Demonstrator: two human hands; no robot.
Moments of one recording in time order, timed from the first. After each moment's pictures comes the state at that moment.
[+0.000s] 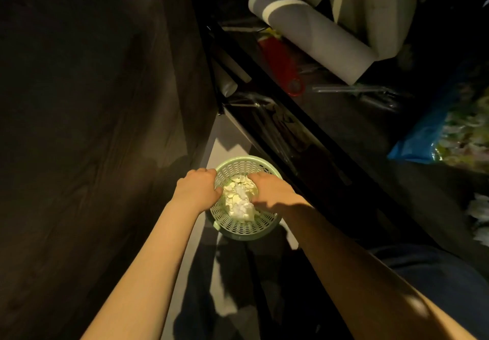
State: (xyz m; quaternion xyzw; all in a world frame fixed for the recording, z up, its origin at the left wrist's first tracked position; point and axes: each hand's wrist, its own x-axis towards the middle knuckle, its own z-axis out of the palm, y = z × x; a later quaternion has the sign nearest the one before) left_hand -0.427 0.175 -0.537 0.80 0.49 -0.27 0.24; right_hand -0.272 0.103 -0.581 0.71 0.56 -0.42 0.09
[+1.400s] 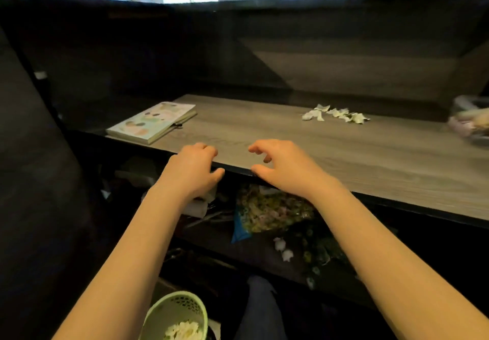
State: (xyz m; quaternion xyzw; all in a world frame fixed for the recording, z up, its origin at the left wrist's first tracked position) left_hand -0.269 0.023 -0.127 0.97 0.24 0.11 0.00; right_hand -0.157 -0.136 -0.118 0.82 0.53 0.03 -0.22
